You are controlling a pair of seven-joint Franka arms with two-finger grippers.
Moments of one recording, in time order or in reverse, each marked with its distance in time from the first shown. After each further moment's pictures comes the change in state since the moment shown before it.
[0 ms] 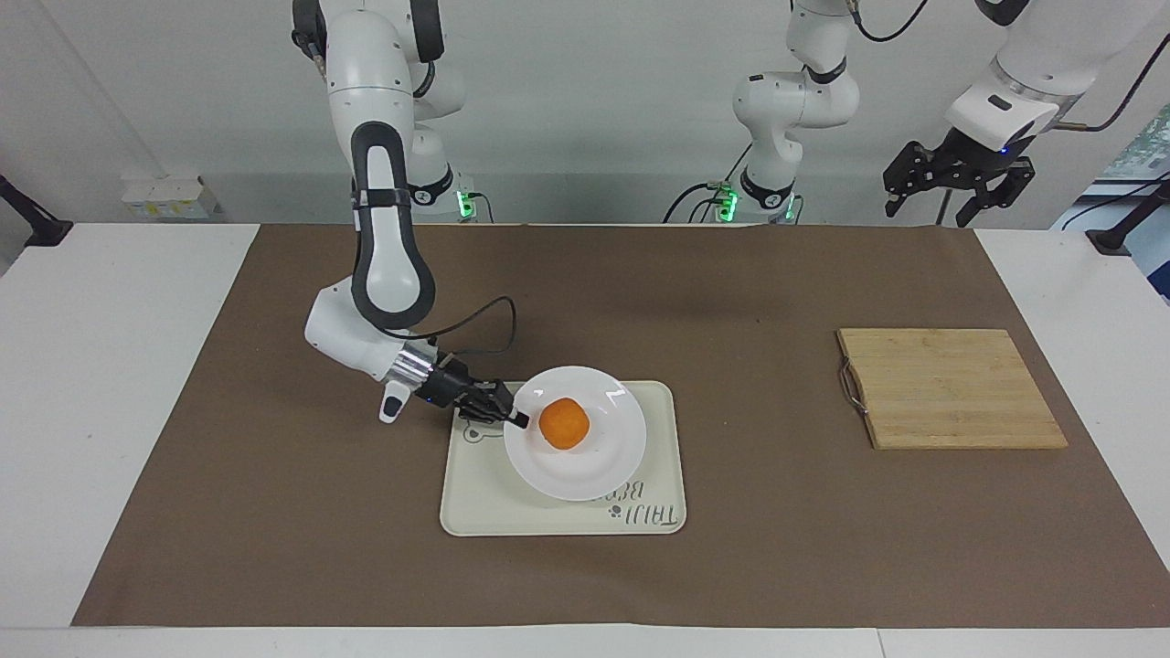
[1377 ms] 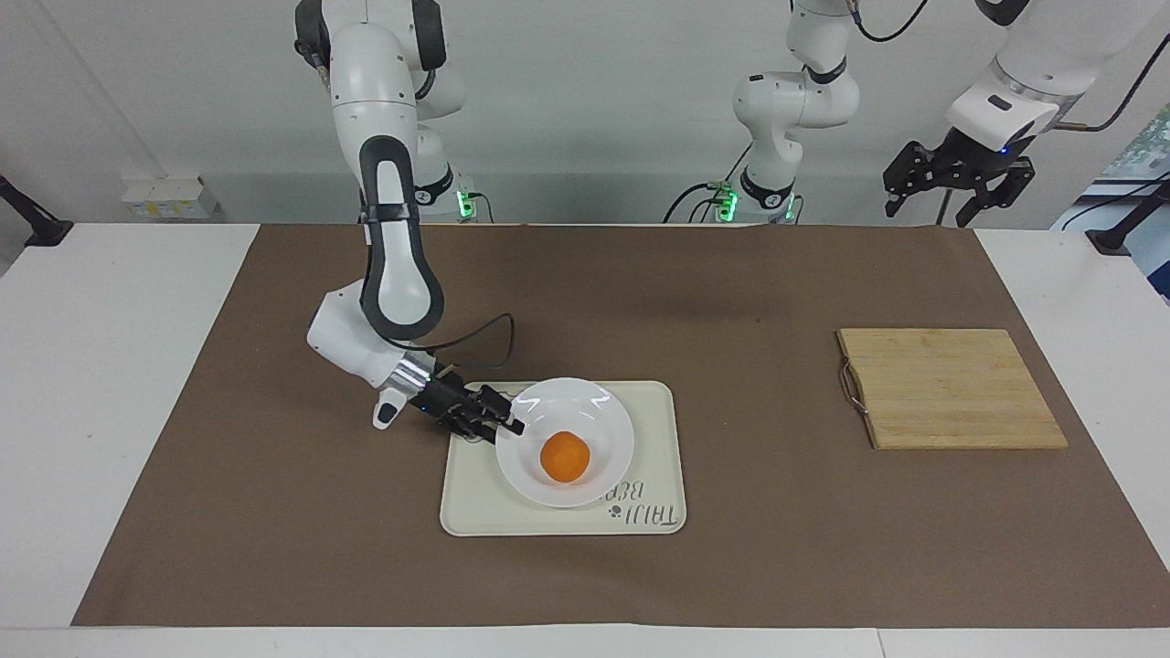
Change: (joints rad) left arm 0.000 0.000 0.000 0.000 0.000 0.000 0.000; right arm 0.002 0.027 0.000 0.018 -0.114 0.111 -0.019
